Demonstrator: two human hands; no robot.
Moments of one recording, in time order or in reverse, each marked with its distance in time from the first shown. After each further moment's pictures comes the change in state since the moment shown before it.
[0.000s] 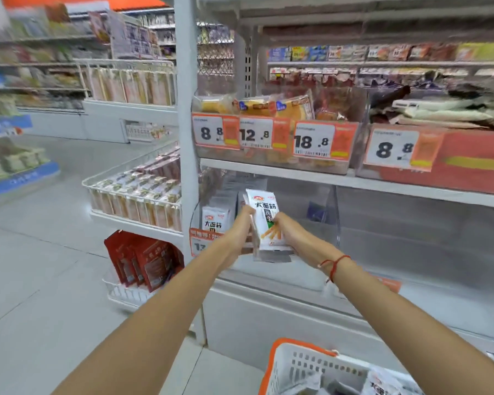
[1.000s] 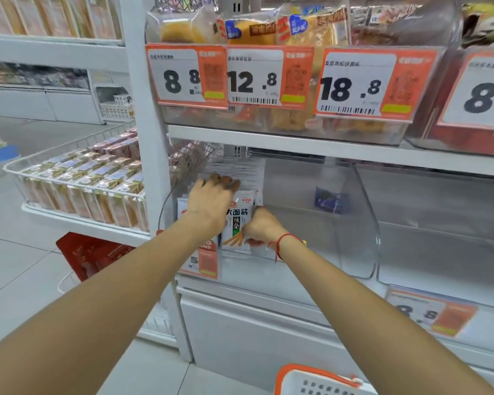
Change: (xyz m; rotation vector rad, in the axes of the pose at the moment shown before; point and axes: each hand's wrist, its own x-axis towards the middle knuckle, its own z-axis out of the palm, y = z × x) left_hand 0.146 -0.002 -0.048 1.862 0.272 0.608; right_hand 0.166 0.058 0.045 -0.403 0.072 0.147
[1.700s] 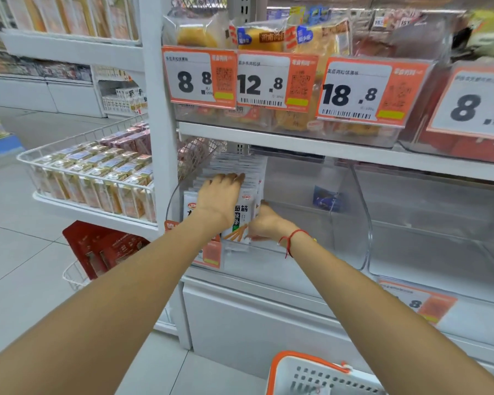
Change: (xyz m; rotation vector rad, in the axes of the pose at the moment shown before) left_hand -0.011 0.010 -0.008 -0.202 -0.021 -0.068; right_hand 0.009 0.007 0.002 -0.057 -0.069 -0.042
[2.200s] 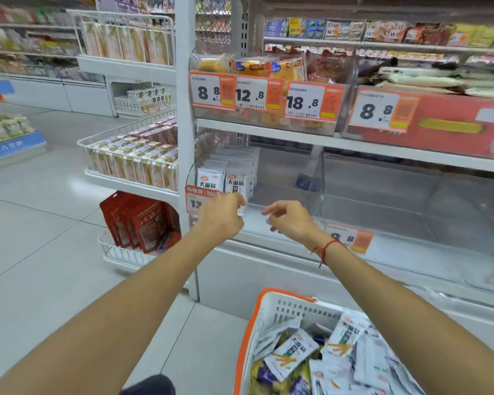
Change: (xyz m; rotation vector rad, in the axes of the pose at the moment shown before) left_hand -0.173 0.048 -0.062 -0.434 -0.006 -0.125; right_hand -0.241 0.027 -0.043 0.106 0.173 -0.252
